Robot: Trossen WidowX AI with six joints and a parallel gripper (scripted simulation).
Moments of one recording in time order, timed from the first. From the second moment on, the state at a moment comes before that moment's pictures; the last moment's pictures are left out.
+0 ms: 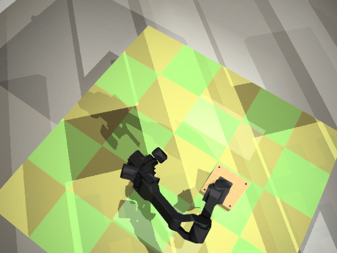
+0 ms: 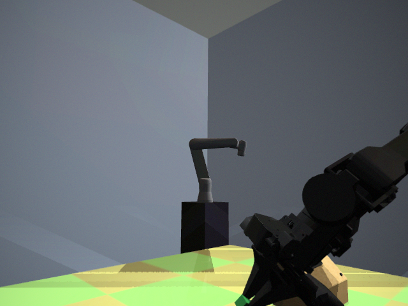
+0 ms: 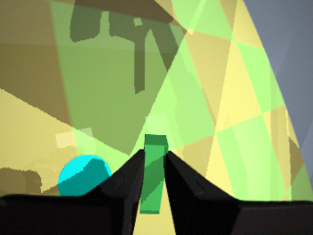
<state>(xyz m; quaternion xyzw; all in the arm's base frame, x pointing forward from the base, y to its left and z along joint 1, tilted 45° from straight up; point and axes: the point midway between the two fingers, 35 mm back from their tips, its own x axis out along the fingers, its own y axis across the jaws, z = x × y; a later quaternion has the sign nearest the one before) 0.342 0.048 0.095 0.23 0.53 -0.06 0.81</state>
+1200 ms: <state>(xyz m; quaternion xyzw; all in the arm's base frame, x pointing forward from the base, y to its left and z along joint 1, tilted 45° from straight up) 0.344 0.051 0.102 0.23 0.43 -0.11 0.86</state>
